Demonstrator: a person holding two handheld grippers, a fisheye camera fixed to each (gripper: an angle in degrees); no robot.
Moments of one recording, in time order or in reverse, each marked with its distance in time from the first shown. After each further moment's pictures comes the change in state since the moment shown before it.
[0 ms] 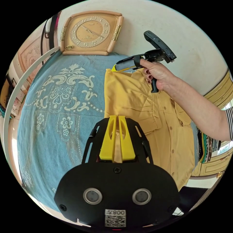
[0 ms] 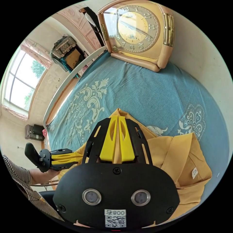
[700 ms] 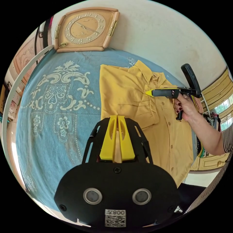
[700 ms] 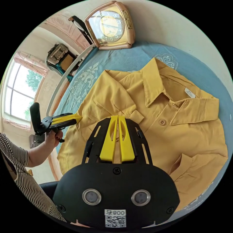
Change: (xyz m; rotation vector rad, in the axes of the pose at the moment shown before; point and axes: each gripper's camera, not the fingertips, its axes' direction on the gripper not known) left arm 0.036 -0.050 0.007 -0.055 0.040 0.037; right arm -0.011 0.174 -0.086 0.006 -0.022 0.147
